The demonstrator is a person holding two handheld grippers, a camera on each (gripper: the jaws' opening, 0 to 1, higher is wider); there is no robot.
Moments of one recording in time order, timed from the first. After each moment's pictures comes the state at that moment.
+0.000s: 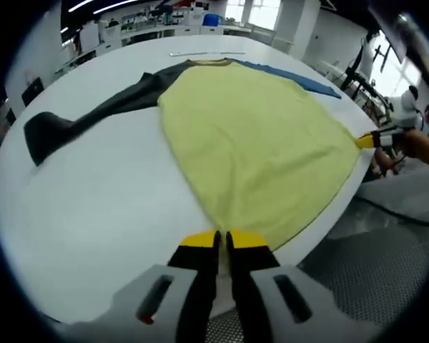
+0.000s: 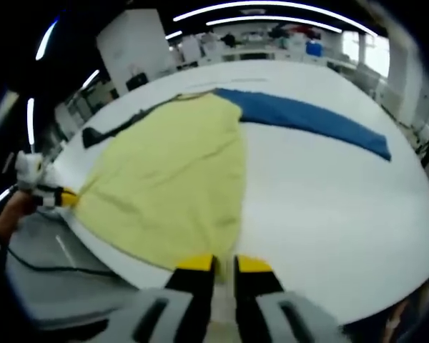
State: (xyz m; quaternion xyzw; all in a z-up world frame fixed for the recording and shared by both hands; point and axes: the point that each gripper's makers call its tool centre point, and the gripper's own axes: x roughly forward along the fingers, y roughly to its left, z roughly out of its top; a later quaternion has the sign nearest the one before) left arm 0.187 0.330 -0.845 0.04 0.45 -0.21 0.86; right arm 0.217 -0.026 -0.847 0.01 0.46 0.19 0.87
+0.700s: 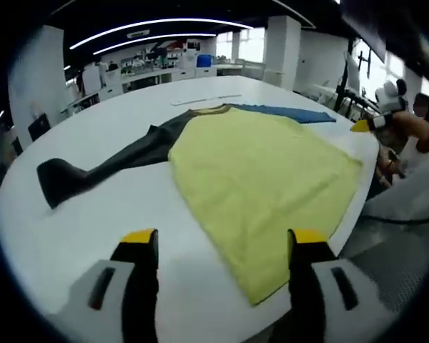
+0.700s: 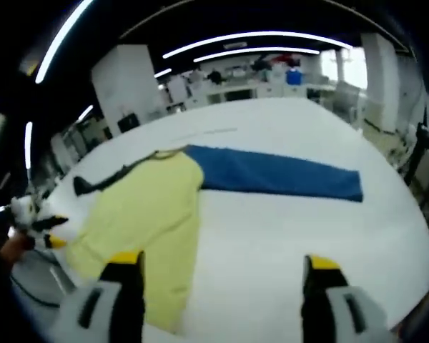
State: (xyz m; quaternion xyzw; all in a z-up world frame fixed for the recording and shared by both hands) left arm 0.223 0.329 -0.811 0.06 0.32 -0.22 0.92; right arm 0.304 -0.094 -0.796 0.06 0.35 0.14 0.92
